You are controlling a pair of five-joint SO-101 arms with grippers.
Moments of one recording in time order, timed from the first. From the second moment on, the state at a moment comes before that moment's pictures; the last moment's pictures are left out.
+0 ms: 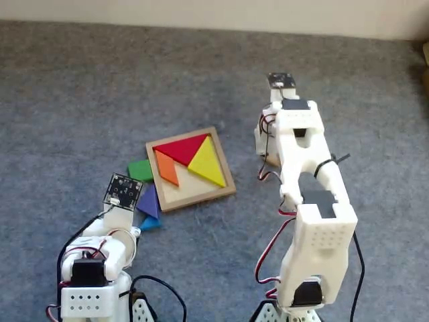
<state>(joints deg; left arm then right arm) -7.6 -102.2 96.0 74.8 -11.2 -9.7 26.8 -6.6 65.2 4.2</state>
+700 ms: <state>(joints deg) -7.6 -102.2 96.0 74.8 -11.2 -11.8 32.0 -9.4 67.6 4.1</state>
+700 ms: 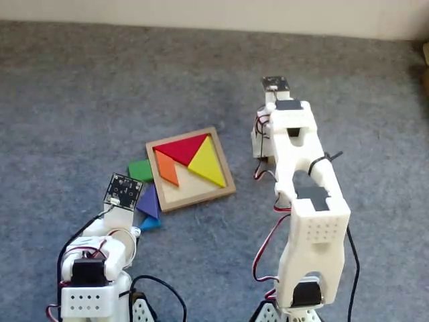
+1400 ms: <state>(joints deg) -7.6 -102.2 96.0 74.8 -11.2 -13.3 23.6 -6.2 70.1 9.4</state>
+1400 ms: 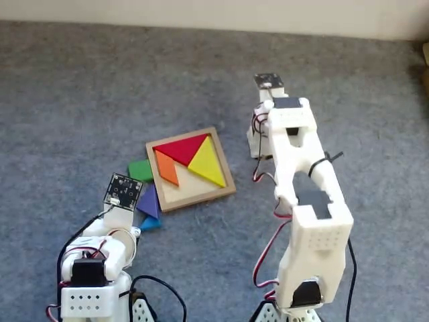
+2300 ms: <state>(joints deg) -7.6 -102.2 96.0 74.8 -11.2 -35.4 -7.9 35.3 38.6 24.7</state>
